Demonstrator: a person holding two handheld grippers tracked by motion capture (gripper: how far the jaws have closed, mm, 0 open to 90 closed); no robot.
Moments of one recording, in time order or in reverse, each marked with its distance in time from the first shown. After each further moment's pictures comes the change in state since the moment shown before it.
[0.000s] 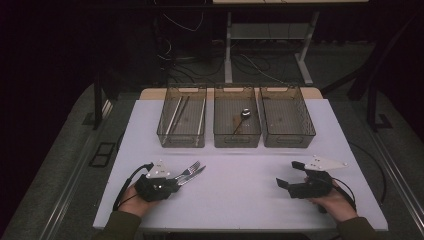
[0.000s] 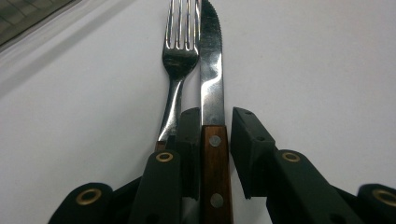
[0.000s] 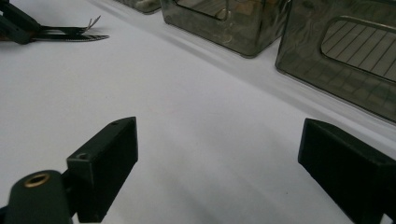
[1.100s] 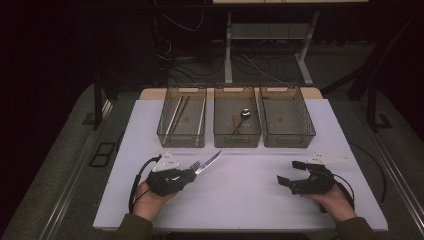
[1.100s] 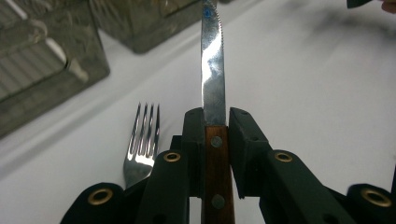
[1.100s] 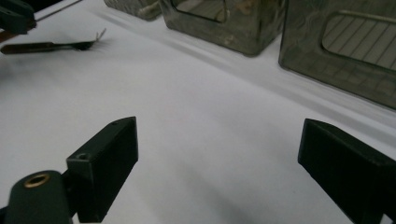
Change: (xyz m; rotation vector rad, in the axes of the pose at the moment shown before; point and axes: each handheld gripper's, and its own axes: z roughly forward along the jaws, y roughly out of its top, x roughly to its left) left arm -0.027 0.051 -0.004 -0.222 -0.028 -0.076; right arm -0.004 0.012 -0.004 0.033 0.041 0.099
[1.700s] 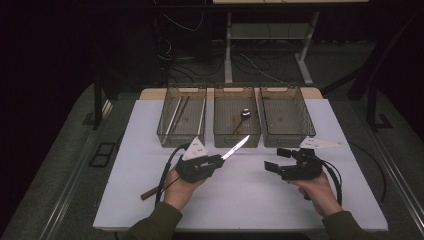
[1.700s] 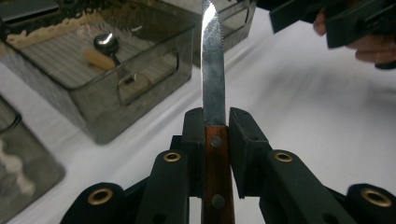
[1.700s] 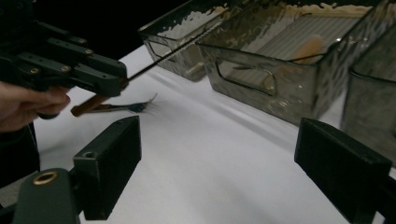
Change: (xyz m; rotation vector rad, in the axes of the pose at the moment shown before) left arm -0.025 0.052 0.047 -0.110 -0.021 0.047; right arm 0.013 0.042 0.016 -0.125 0.165 0.057
